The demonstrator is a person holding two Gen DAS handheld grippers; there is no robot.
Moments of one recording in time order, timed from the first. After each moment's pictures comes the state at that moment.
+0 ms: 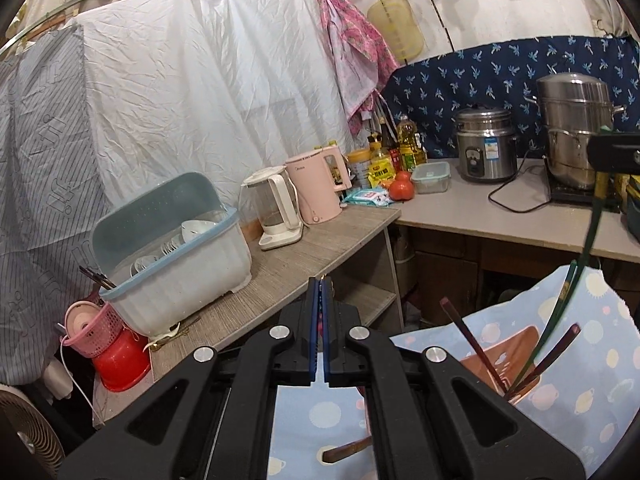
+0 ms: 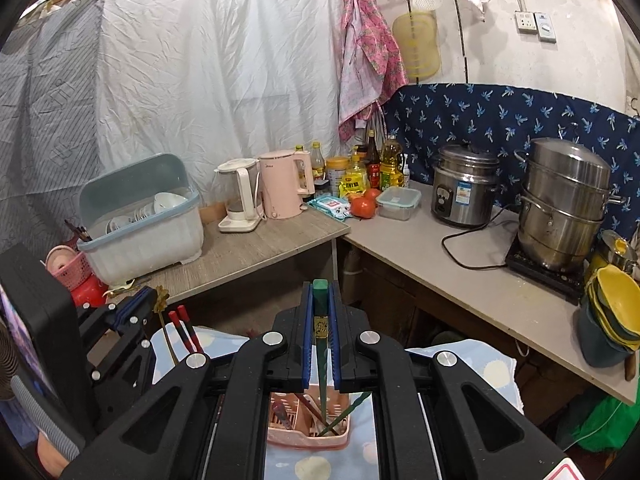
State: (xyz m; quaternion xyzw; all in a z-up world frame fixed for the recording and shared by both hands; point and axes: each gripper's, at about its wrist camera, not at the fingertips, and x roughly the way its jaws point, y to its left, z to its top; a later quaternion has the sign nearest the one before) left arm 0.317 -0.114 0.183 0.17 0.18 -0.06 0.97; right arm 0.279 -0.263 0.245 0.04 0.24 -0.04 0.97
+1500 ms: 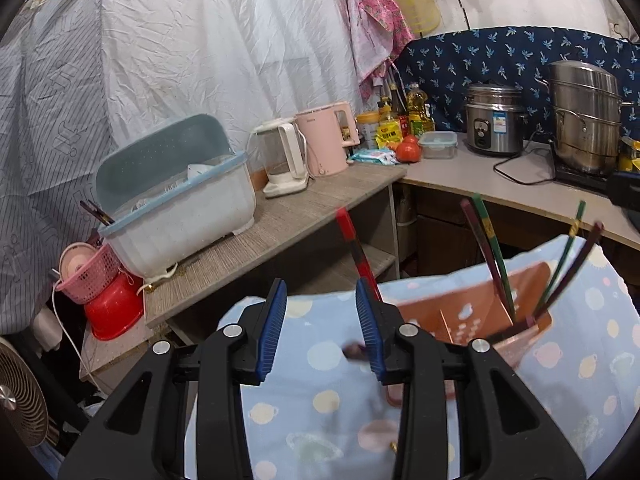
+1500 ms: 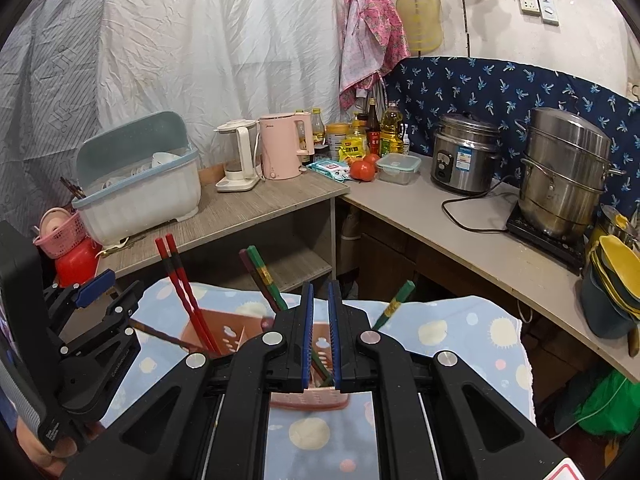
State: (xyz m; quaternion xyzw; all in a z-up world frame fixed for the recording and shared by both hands) left arm 0.289 -0.074 0.133 0.13 0.24 -0.05 0.96; right arm 0.249 -0.247 0.187 0.03 0.27 -0.04 0.96
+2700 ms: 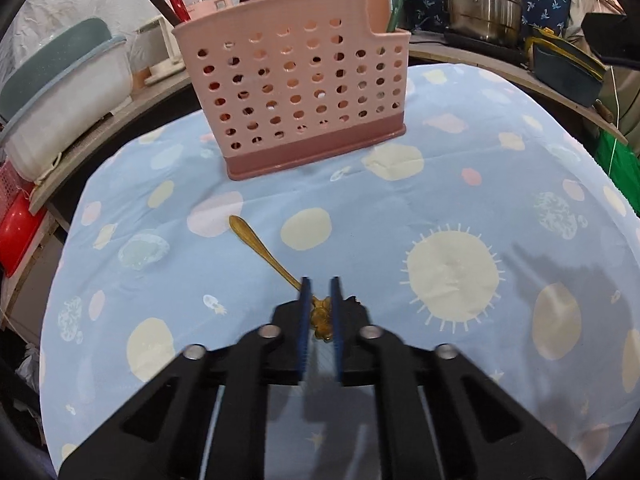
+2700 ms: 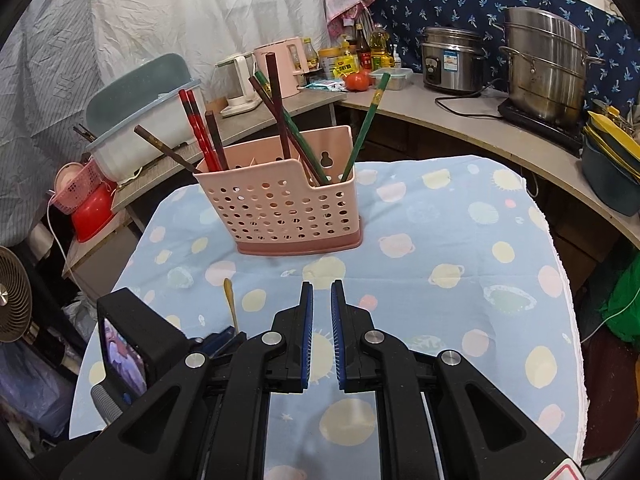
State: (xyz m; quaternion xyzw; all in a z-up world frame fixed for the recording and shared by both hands) left arm 0.193 -0.103 -0.056 0.15 0.39 -0.21 0.89; right arm 0.137 -0.240 0.078 0.10 0.36 -0.03 0.93
